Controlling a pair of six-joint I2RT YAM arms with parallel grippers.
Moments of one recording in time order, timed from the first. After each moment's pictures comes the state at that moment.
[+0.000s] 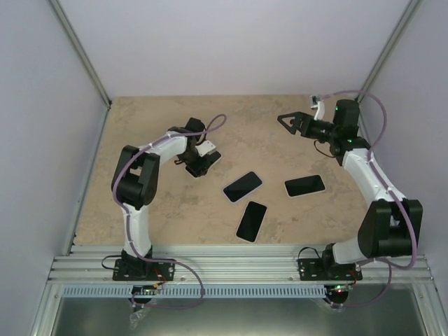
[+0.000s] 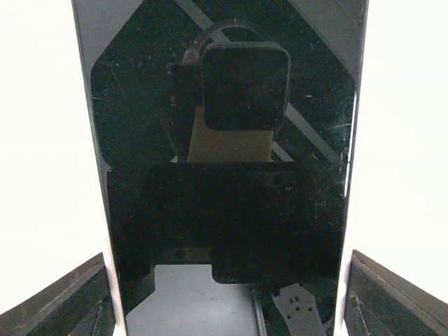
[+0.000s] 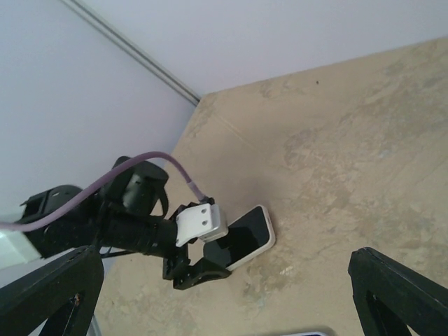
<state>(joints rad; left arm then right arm) -0.37 2.05 1.44 -0.75 0.05 0.43 0.05 1.43 1.11 -0.08 -0.83 0.47</state>
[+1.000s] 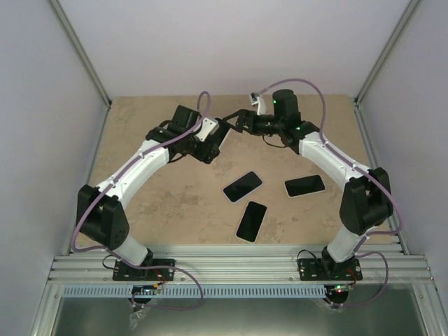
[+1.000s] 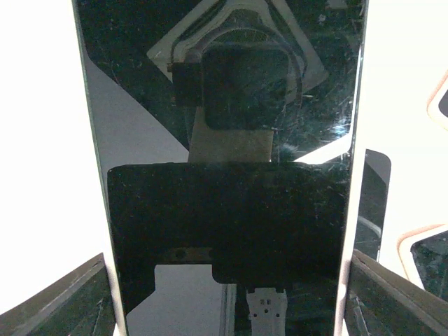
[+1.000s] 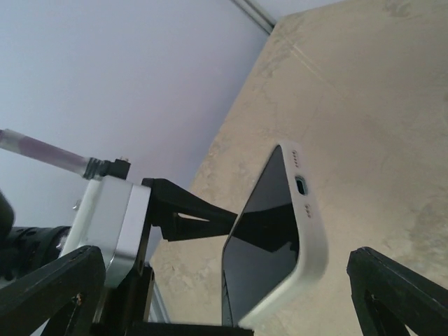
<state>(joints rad) -0.45 1.57 1.34 -0.67 0.18 0.14 0.44 1.70 1.38 -0.09 -0.70 0.64</state>
